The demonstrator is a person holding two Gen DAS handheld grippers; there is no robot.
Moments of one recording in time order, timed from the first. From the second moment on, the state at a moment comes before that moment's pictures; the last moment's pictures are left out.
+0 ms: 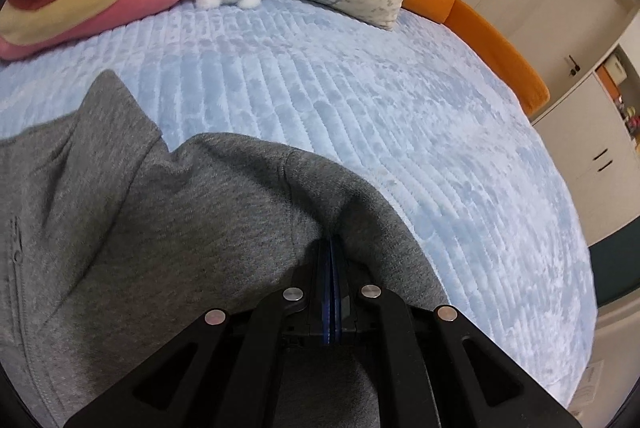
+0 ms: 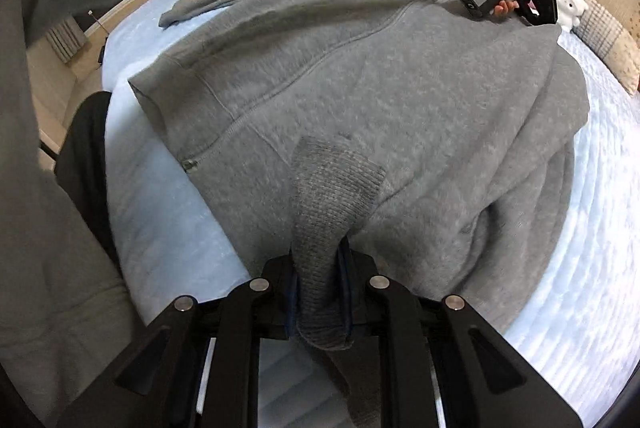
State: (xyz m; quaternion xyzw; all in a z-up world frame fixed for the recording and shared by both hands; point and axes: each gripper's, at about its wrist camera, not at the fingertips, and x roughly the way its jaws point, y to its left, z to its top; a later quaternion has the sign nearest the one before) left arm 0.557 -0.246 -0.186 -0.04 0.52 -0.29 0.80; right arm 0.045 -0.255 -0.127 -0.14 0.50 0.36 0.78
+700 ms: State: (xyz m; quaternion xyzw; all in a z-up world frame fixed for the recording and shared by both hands) left arm 0.448 -0.252 -0.167 0.06 0.52 -0.33 0.78; right arm 0.031 -0.243 -0.118 -0.16 0.47 0.32 0.81
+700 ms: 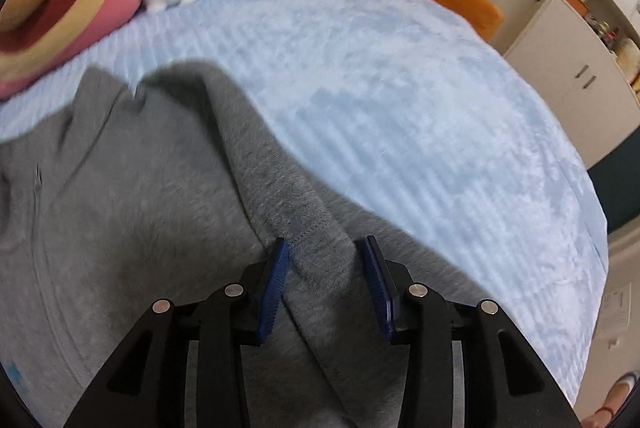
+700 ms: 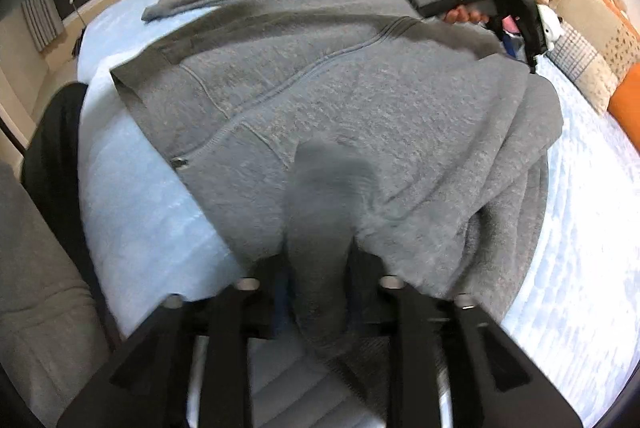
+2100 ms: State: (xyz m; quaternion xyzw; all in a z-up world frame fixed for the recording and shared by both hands) left arm 0.445 -0.238 -0.172 0.04 0.50 -0.33 0.80; right arm 0.187 -0.353 -0.139 -0.04 0.47 0.10 0.88
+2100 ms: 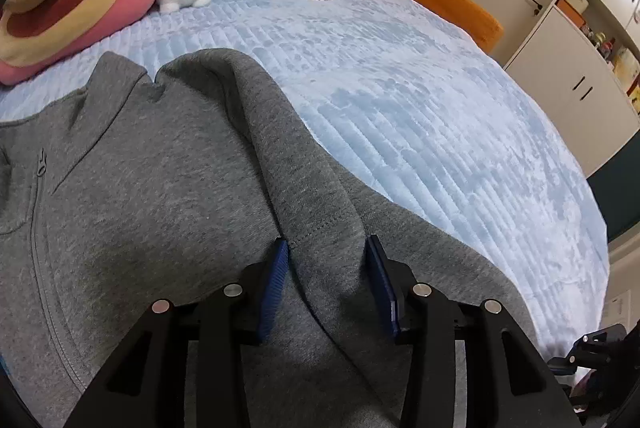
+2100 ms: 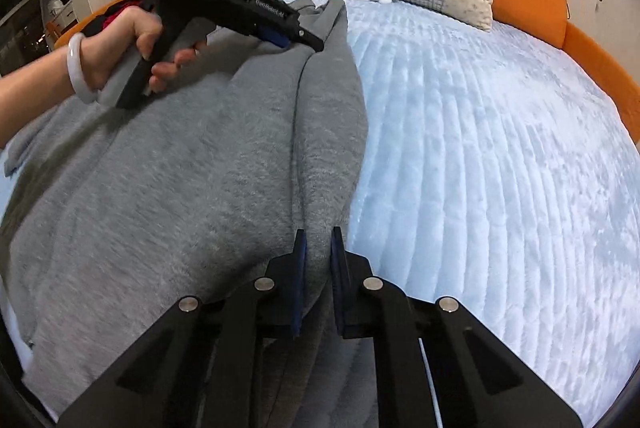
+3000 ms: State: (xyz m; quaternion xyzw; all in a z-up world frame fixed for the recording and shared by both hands) left arm 0.311 -0.195 -0.164 0.05 0.47 -0.38 0.80; right arm 0.139 -0.271 -0.121 -0.07 0.46 0.15 0.87
